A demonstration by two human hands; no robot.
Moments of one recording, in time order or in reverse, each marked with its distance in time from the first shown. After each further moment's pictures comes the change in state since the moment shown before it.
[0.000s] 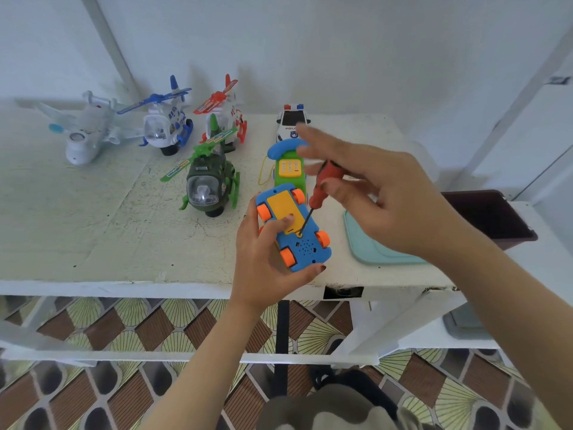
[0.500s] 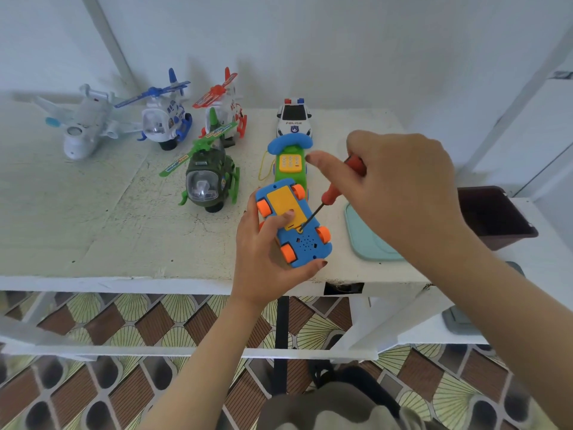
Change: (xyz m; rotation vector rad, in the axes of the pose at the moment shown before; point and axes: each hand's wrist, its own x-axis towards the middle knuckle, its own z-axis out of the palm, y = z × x) left_hand 0.000 -0.002 0.002 0.000 -0.016 -0.037; right_hand 0.009 -0.017 0.009 -0.716 0.278 0.189
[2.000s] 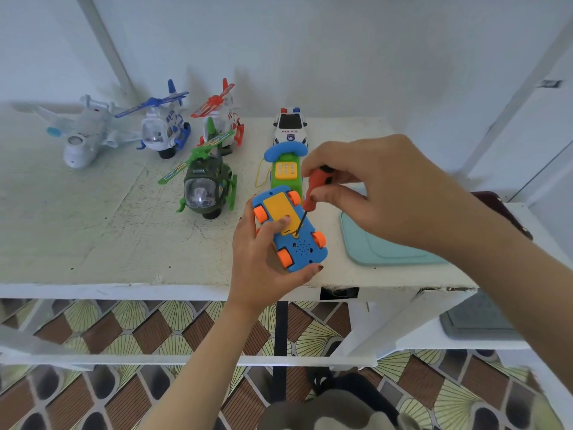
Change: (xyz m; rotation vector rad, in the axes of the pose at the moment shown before) left_hand 0.000 0.008 -0.004 0.139 0.019 0.001; right_hand 0.010 0.016 -0.020 0.341 -0.319 -0.310
